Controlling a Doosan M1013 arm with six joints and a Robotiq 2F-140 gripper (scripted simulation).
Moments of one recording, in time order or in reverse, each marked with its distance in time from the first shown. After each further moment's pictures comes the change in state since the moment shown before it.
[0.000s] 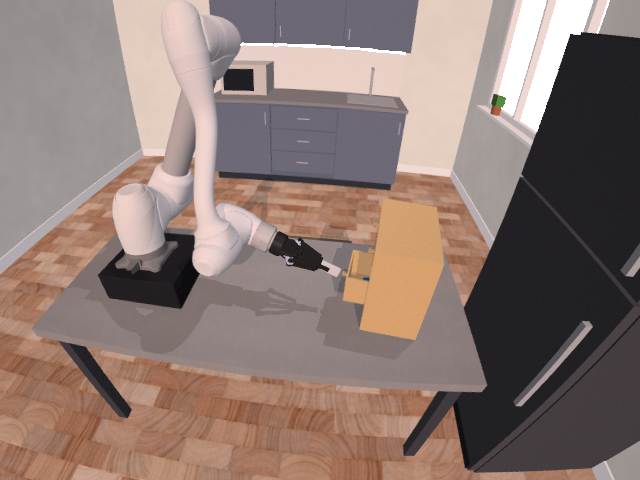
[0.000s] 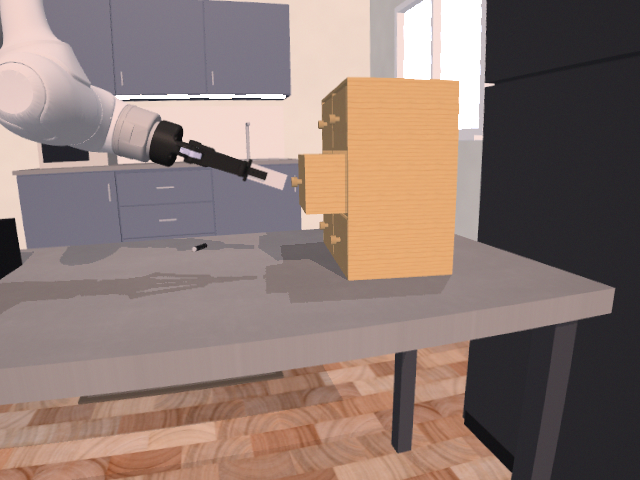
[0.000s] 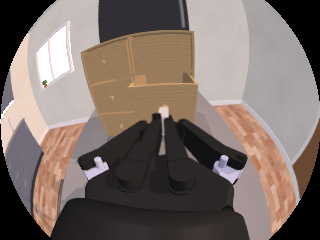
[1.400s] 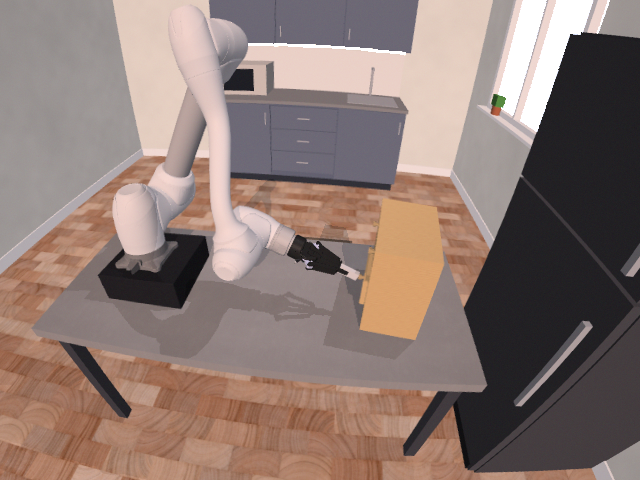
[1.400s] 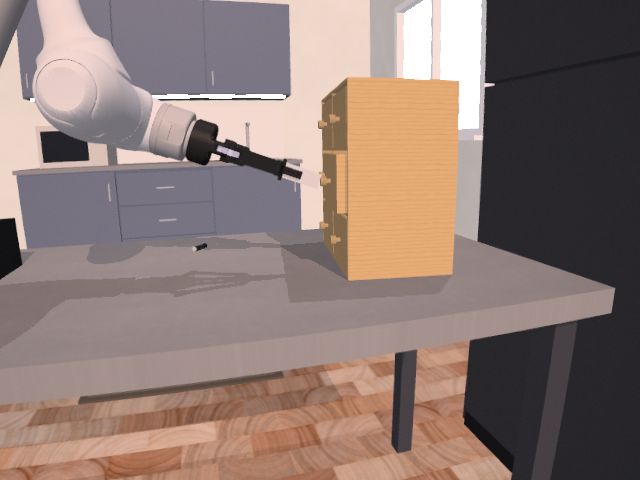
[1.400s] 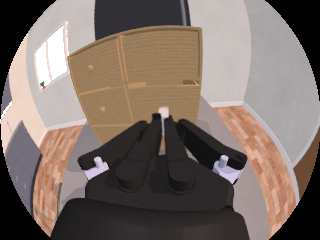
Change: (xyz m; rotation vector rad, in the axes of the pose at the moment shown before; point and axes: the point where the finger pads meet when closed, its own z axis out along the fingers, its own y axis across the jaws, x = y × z) arm 0.021 0.000 0.058 0.000 0.000 0.000
